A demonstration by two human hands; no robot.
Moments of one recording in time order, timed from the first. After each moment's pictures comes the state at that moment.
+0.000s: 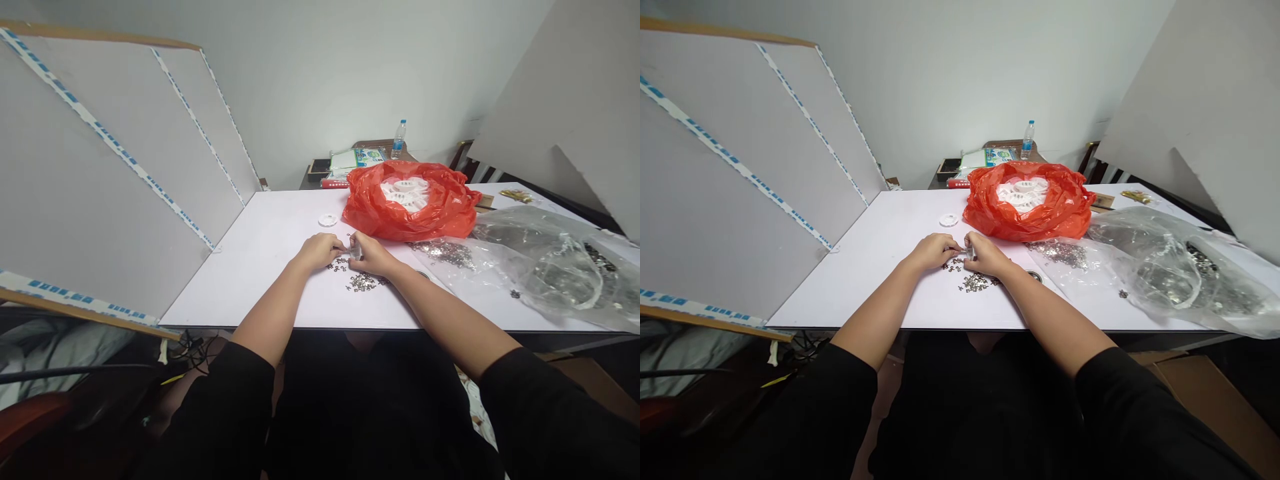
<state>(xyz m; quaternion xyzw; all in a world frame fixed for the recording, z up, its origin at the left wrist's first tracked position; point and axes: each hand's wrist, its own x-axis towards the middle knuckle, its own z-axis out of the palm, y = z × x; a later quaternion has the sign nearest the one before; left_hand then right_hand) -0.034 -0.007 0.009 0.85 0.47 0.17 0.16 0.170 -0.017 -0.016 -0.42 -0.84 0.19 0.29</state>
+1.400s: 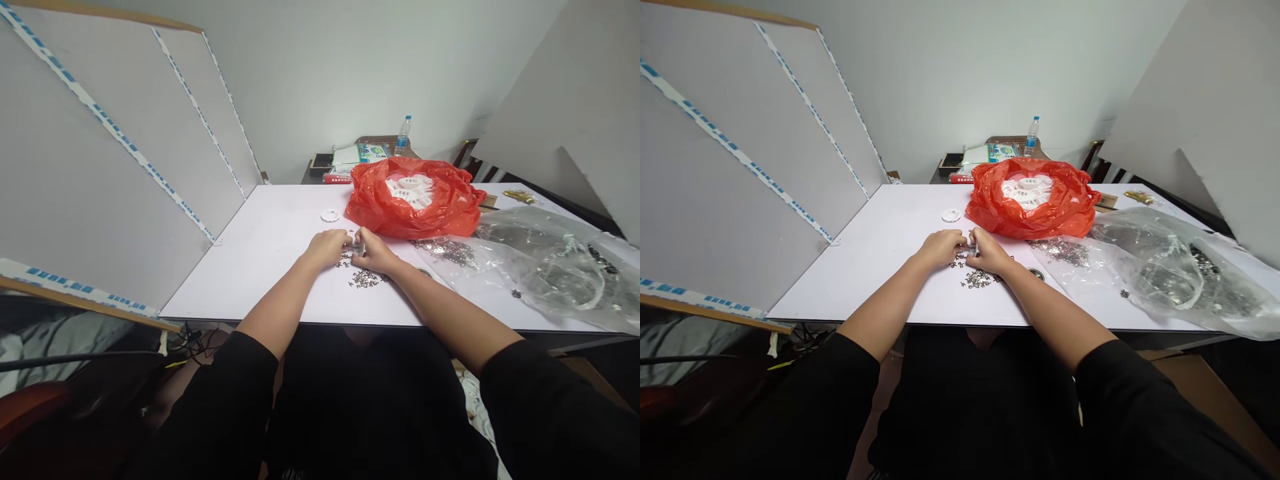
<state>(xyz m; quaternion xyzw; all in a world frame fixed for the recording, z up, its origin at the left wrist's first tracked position) -0.019 -0.015 0.011 0.88 0.46 0.11 0.04 0.171 -0.015 -0.023 -0.41 -0.83 0.20 0.32</state>
